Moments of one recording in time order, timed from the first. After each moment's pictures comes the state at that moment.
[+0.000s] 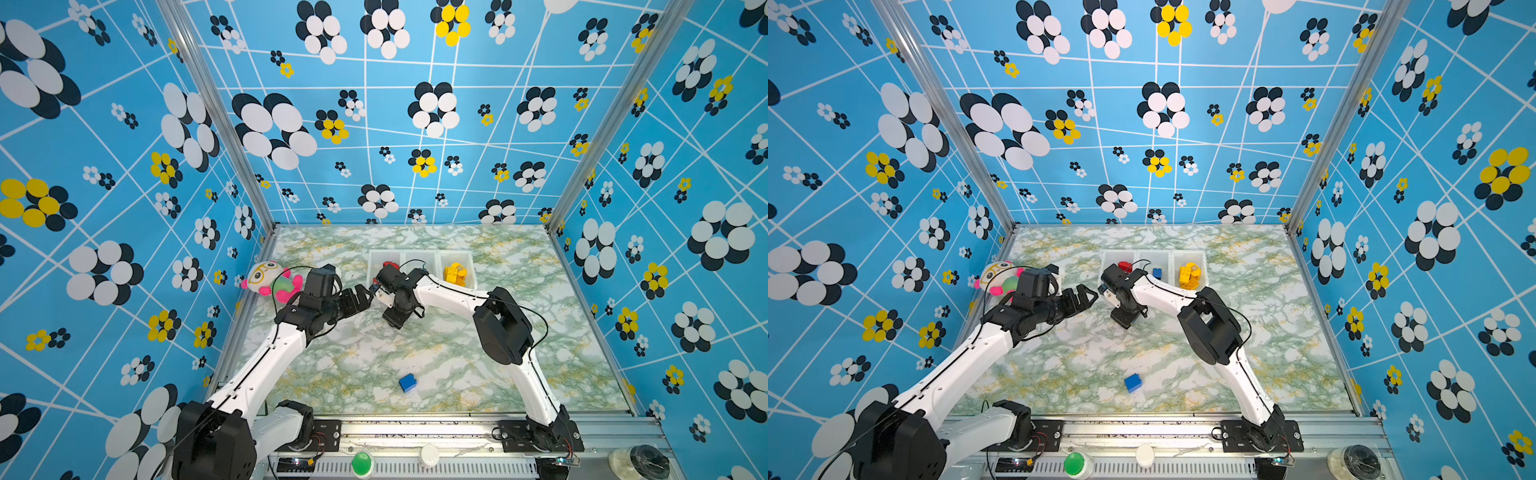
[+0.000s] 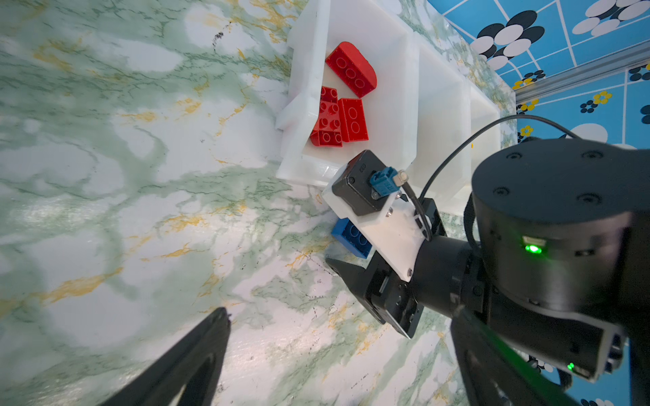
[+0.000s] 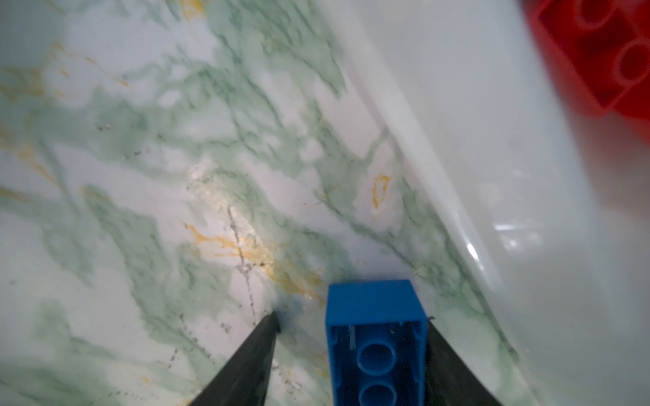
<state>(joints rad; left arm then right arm) -0.27 1.14 0.81 -0.43 0.30 -0.67 0.84 2.27 1.81 -0.86 0.00 -0.15</state>
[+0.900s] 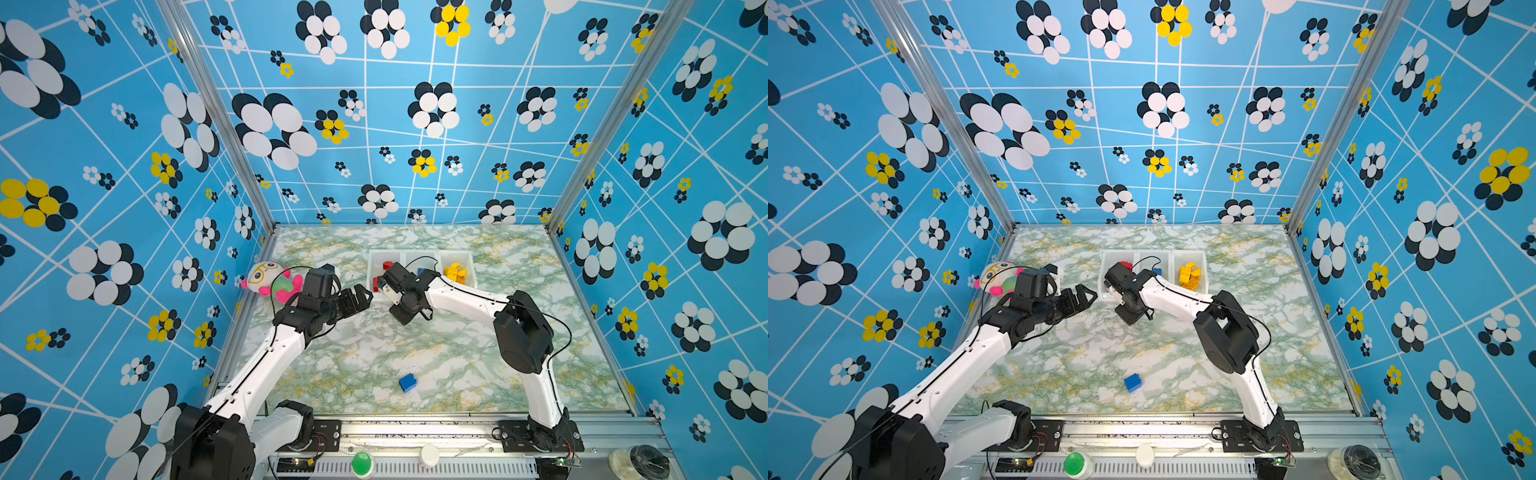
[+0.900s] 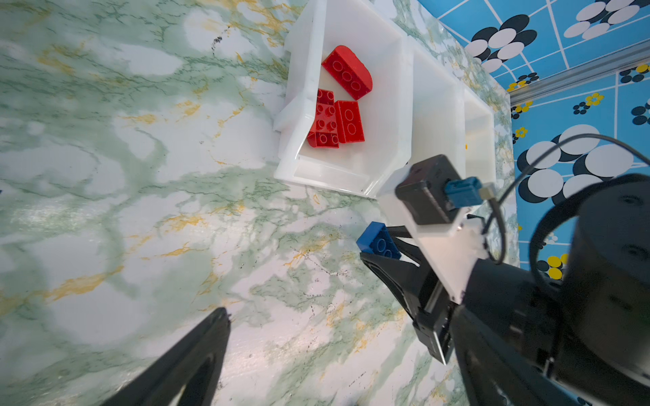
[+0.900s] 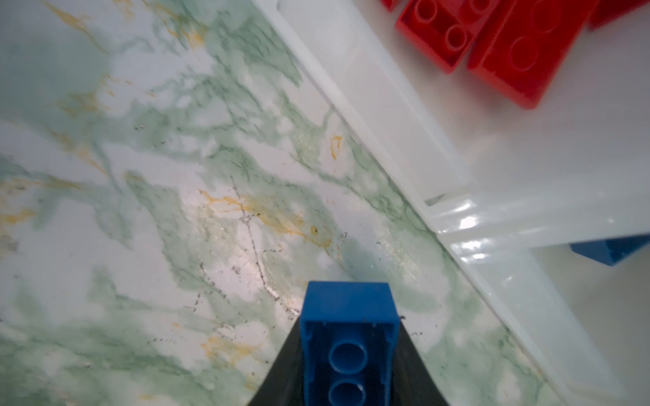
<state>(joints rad) -0.27 1.12 0.80 -0.44 0.30 -0.67 0.85 2.07 1.66 -0.81 0.08 -0.02</state>
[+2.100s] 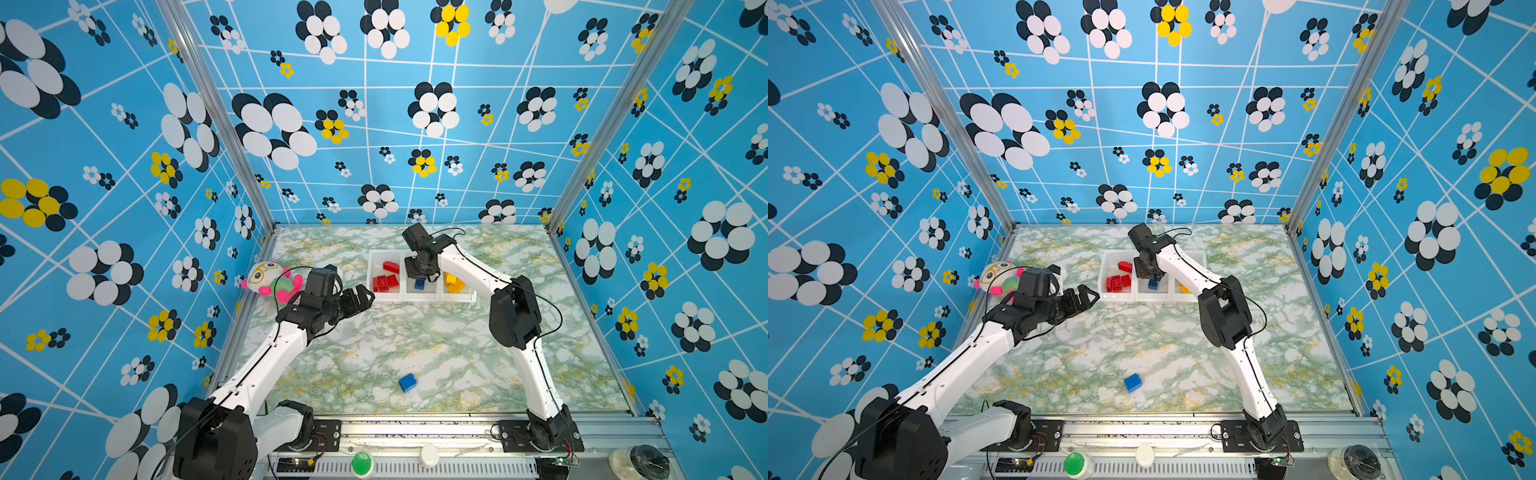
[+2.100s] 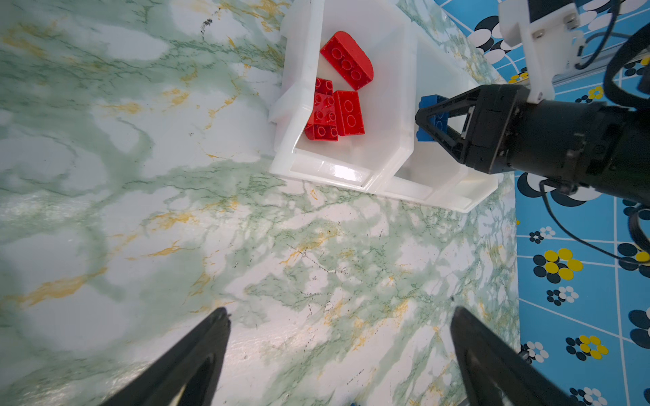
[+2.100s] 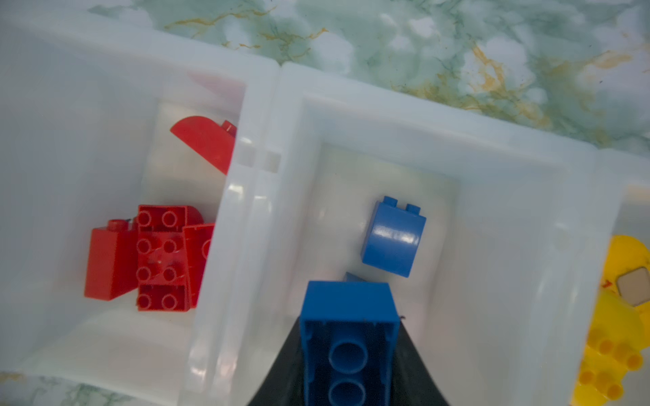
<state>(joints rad) -0.27 1.16 0.80 -0.42 0.33 -0.67 0.61 2.33 2.11 -0.90 0.15 0.34</state>
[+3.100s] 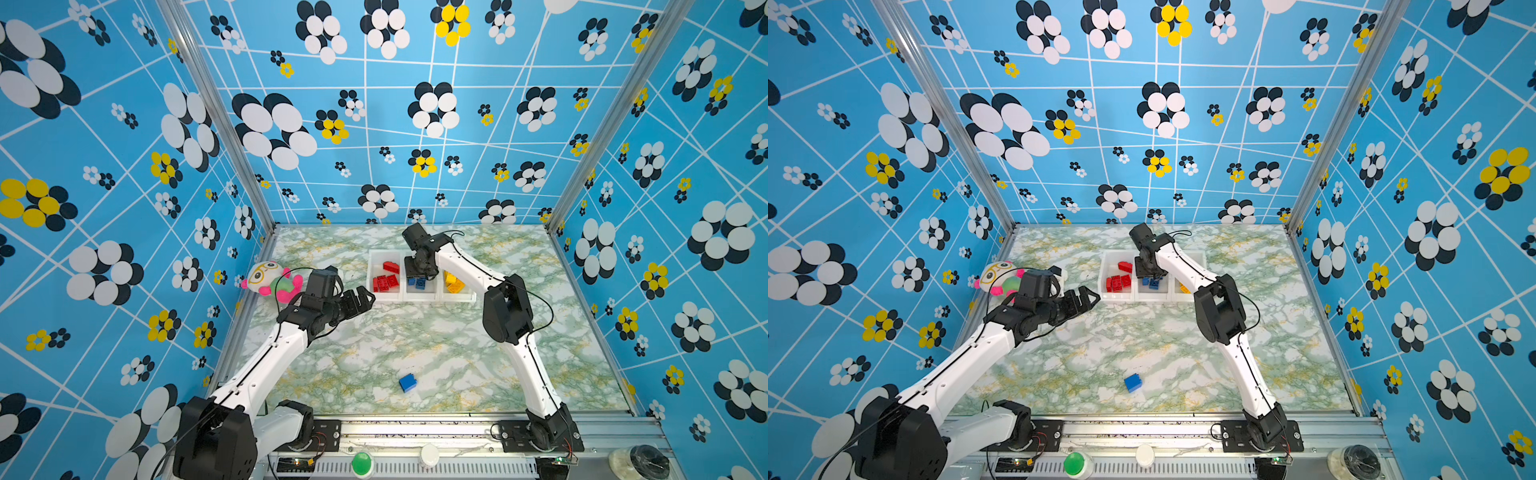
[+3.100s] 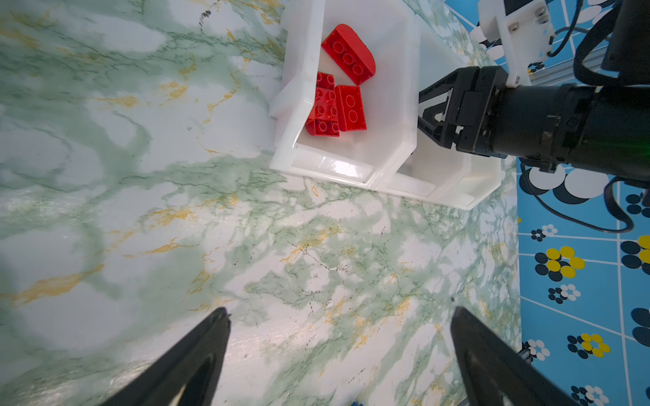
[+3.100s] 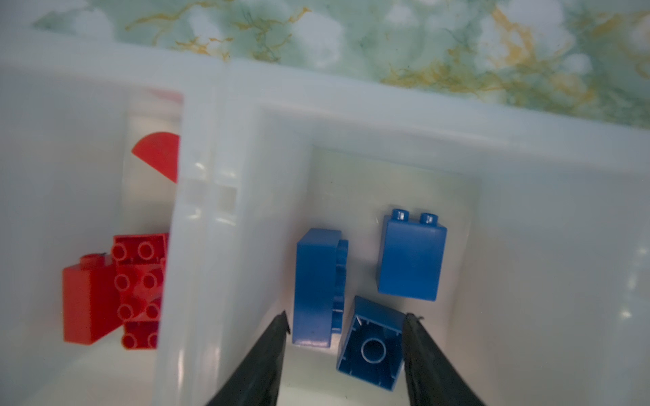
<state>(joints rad) -0.28 1.16 0.79 -0.41 0.33 -0.67 0.59 2.39 2.15 -0.95 0.12 0.40</state>
